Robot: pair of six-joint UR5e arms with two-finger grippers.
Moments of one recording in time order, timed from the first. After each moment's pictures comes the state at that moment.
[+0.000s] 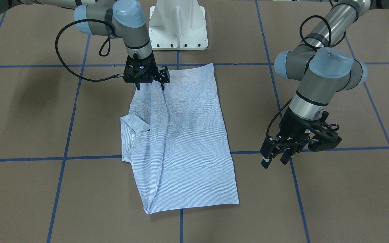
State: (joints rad) left arm -0.90 -2.10 -1.49 -2.21 -1.84 -1.38; right arm 0.37 -1.03 1.82 -1.55 1.70 1.34
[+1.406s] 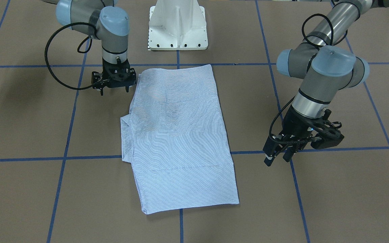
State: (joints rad) left arm -0.89 -2.09 -1.50 -2.21 -1.84 -1.39; right arm 0.39 -1.20 1.93 -1.75 1.61 0.93
